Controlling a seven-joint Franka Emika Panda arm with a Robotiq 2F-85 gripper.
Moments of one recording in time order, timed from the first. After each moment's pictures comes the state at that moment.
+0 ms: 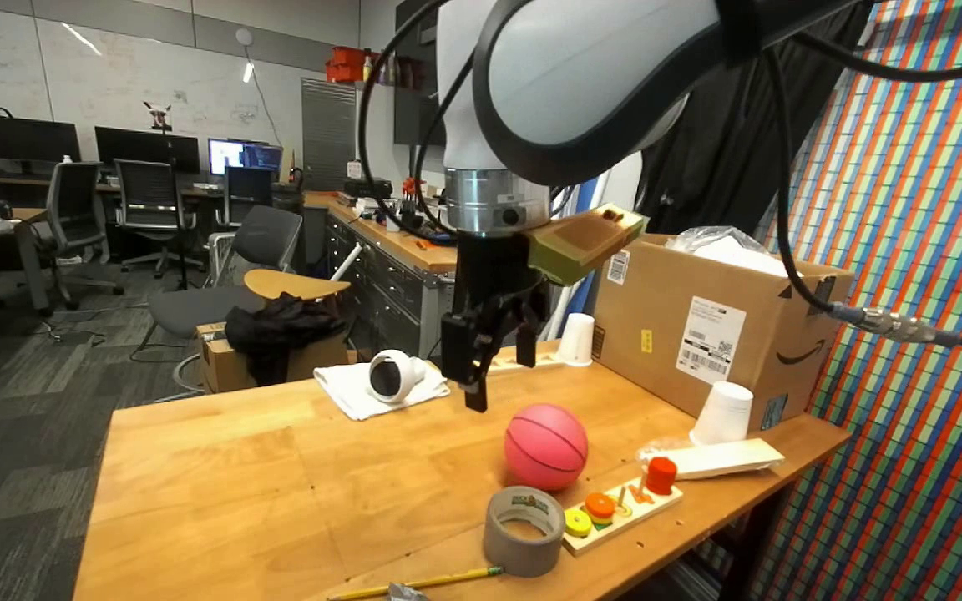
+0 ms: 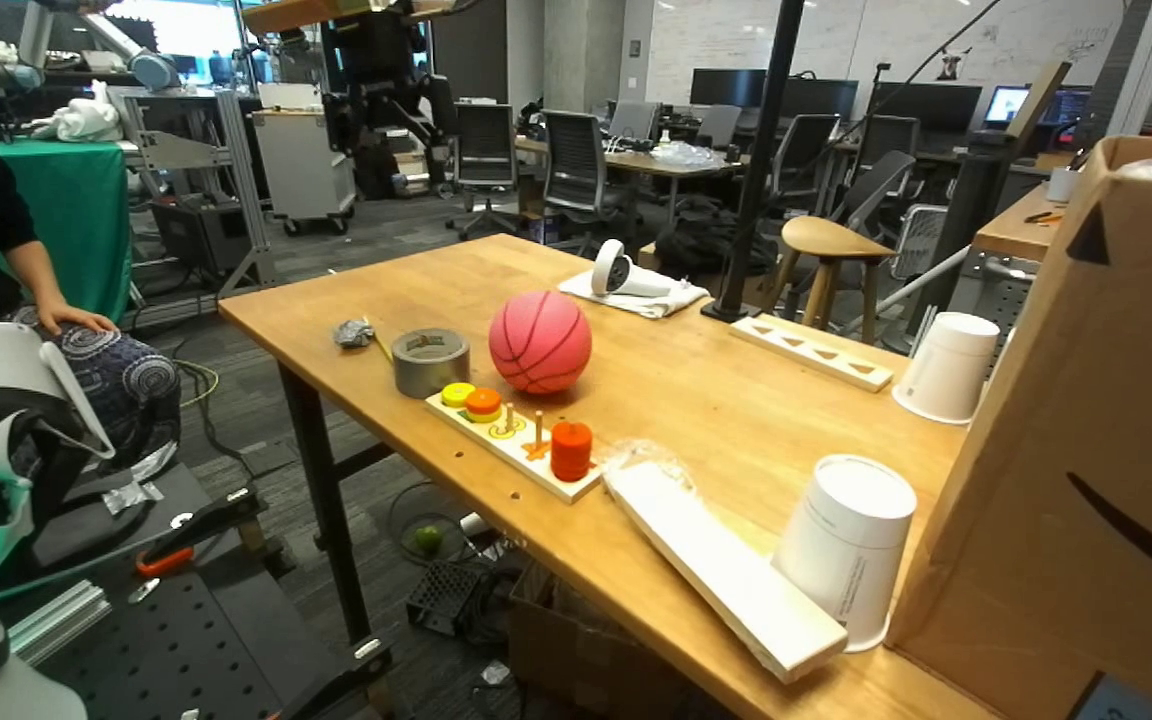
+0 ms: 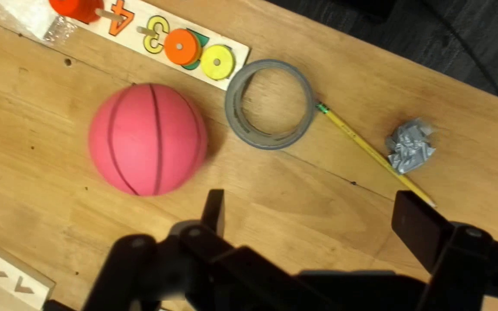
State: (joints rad) arm 0.21 -0.15 0.26 -2.23 -0.18 2.03 0.12
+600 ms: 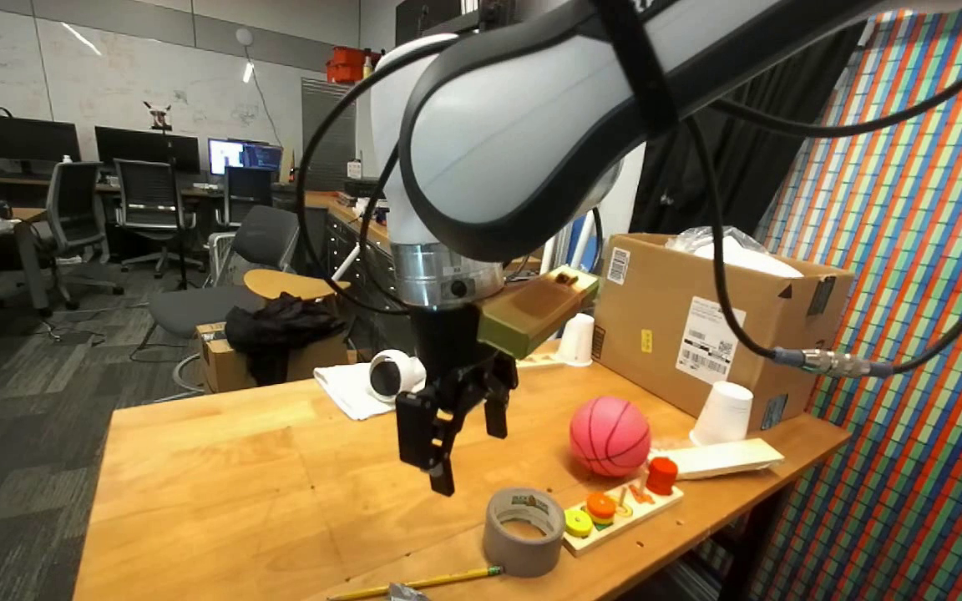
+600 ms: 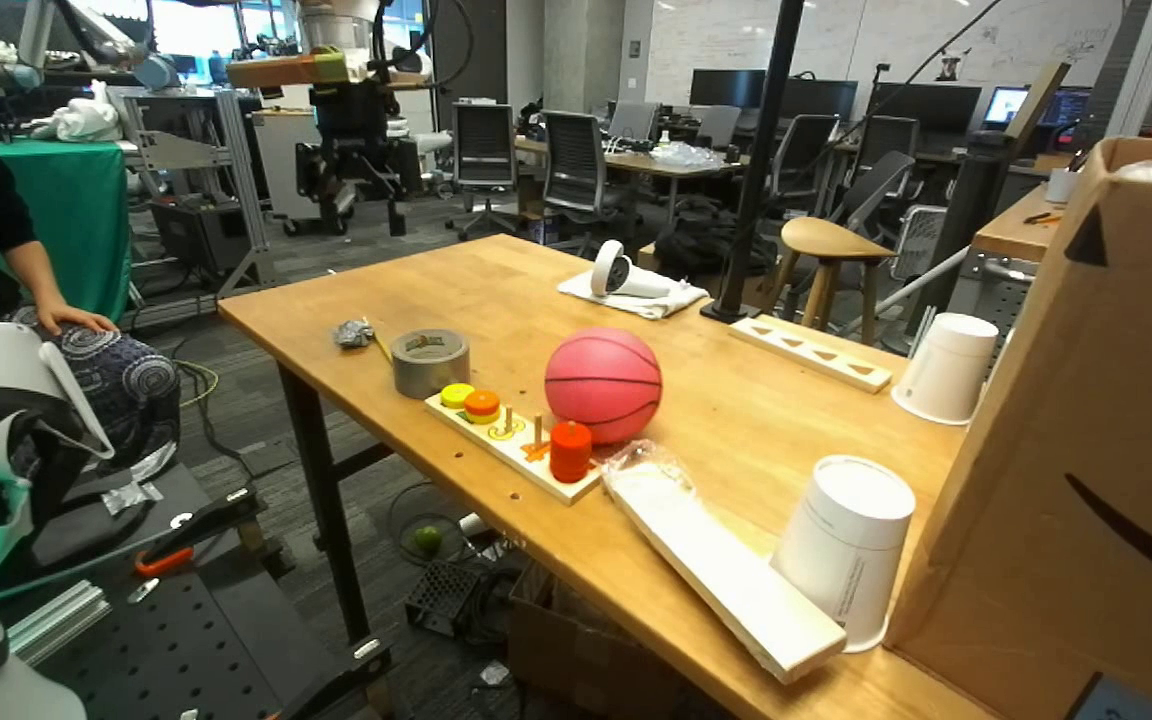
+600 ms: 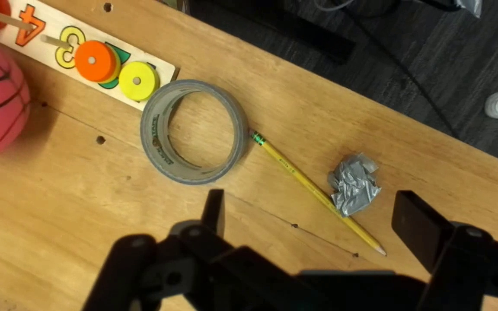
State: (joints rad) arm 0.25 -0.01 0.29 -2.21 -0.12 2.03 0.14
